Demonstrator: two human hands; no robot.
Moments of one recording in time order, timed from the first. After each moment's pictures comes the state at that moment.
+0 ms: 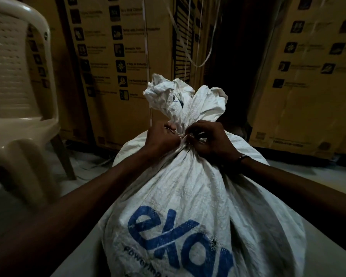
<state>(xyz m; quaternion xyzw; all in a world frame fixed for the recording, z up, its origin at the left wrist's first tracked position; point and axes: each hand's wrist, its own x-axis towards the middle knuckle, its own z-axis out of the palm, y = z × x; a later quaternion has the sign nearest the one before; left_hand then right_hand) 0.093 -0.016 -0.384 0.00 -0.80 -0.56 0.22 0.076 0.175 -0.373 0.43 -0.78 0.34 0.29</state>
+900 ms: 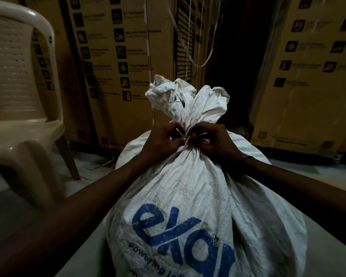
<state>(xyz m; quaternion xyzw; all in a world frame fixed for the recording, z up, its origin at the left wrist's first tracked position) 0.108 -0.025 -0.387 -0.20 -0.84 -0.39 0.33 0.080 0.179 -0.375 0.43 -0.77 0.37 0.27</state>
